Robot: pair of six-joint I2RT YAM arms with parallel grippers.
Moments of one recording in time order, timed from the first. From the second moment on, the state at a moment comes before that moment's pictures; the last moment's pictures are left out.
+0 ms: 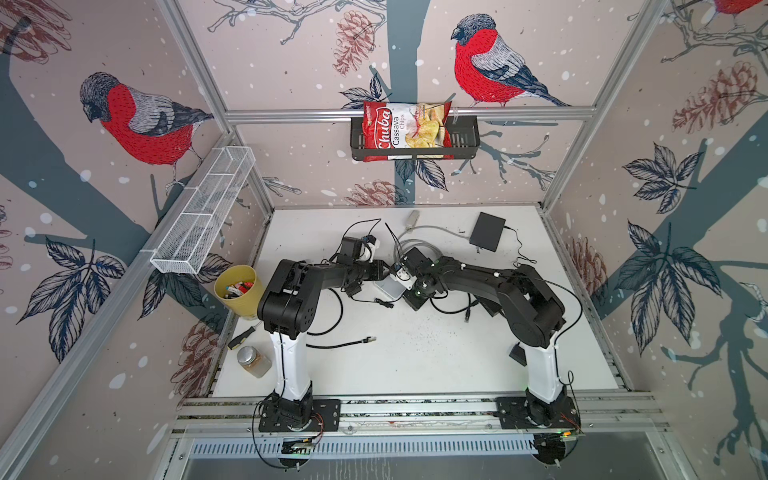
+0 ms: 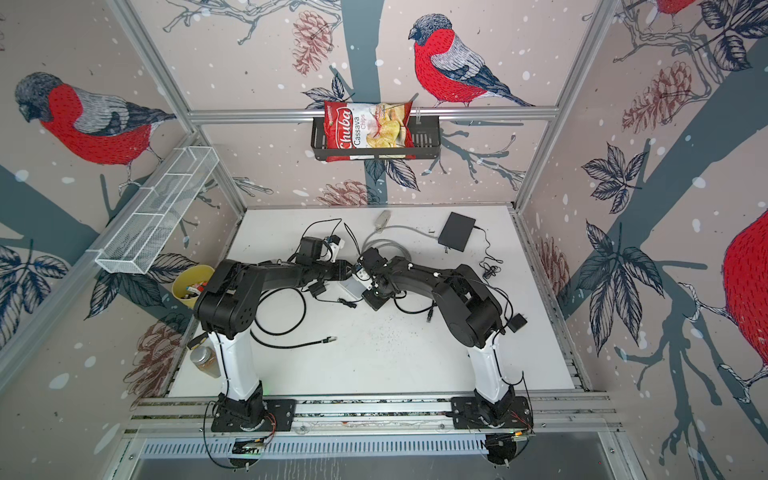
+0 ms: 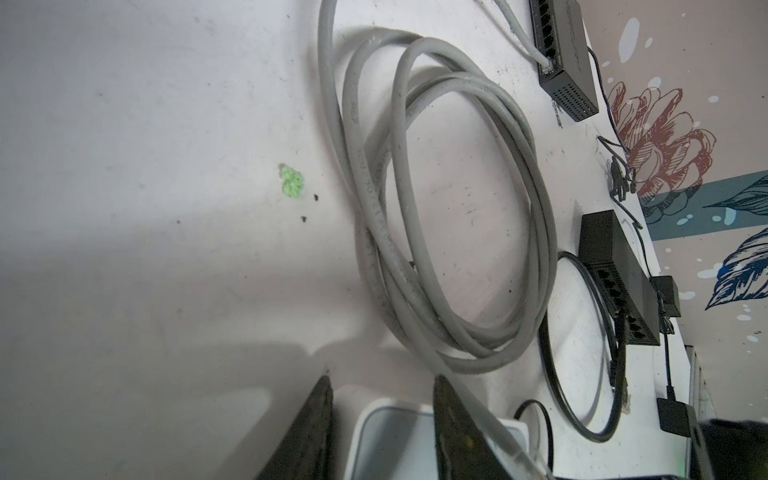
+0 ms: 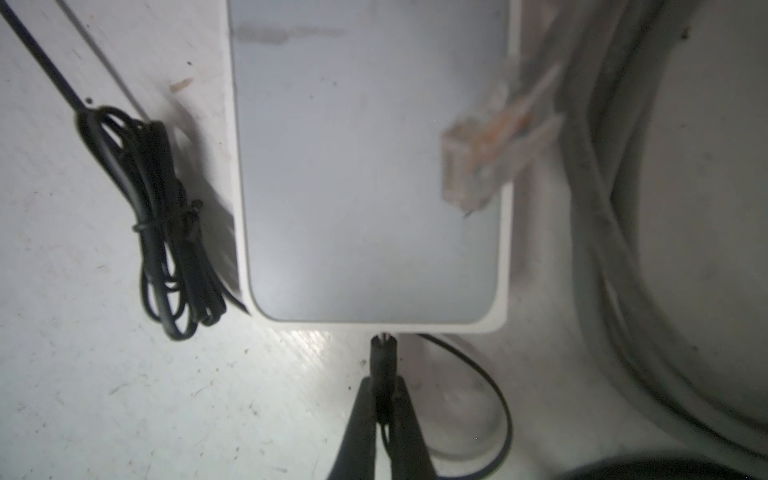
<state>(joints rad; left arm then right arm) -0.30 2.00 1.06 0.13 0.61 -0.31 0.82 2.04 1.40 -0.61 -0.08 -0.11</state>
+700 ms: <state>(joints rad) -0.30 2.03 1.08 0.18 0.67 -0.26 0.85 2.10 1.52 -0.74 0.06 -0.08</state>
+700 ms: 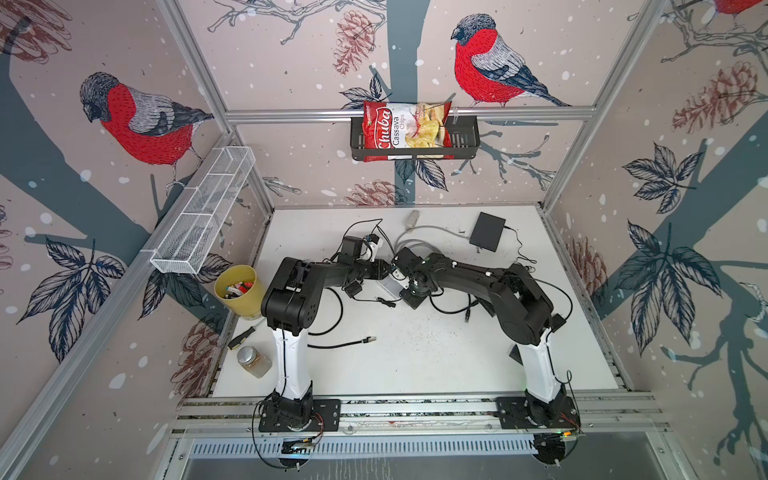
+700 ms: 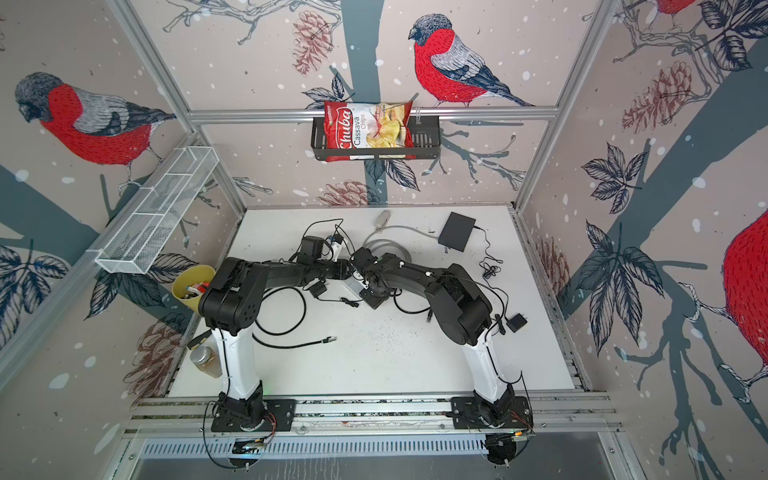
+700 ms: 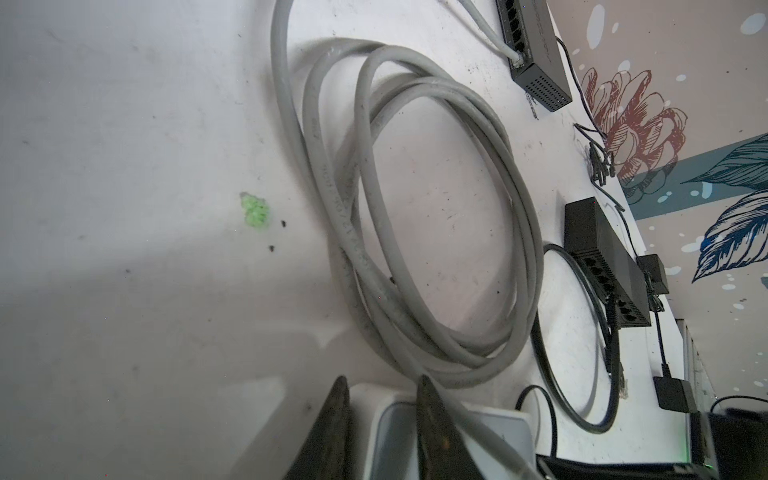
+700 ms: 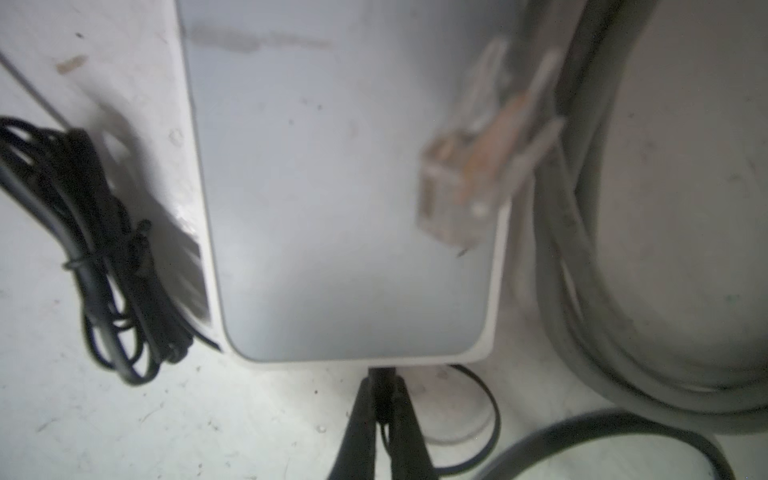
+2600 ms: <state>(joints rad) -0.31 1.51 0.78 -0.06 -0.09 -0.58 0.81 1.84 1.22 -0.25 -0.16 0.11</state>
